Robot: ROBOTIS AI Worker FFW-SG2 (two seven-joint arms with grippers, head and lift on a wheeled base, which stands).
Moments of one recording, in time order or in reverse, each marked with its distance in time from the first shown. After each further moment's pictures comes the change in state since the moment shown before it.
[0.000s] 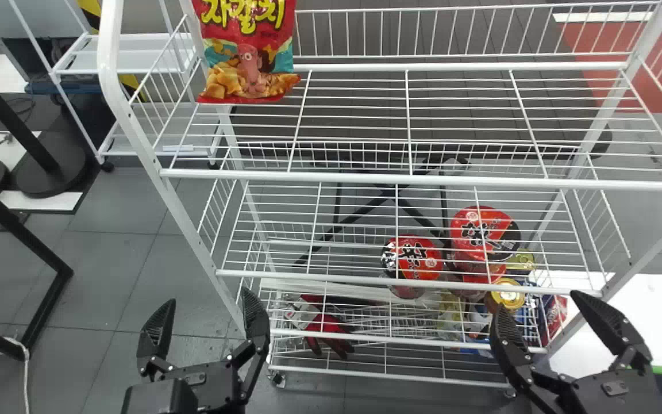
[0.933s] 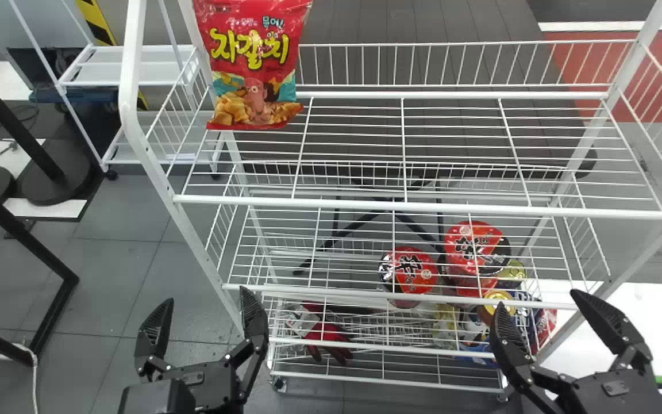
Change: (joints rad) left arm 0.004 0.000 -0.001 -0.008 0.000 0.000 0.002; right arm 0.007 -0.001 -0.002 -0.008 0.000 -0.003 0.001
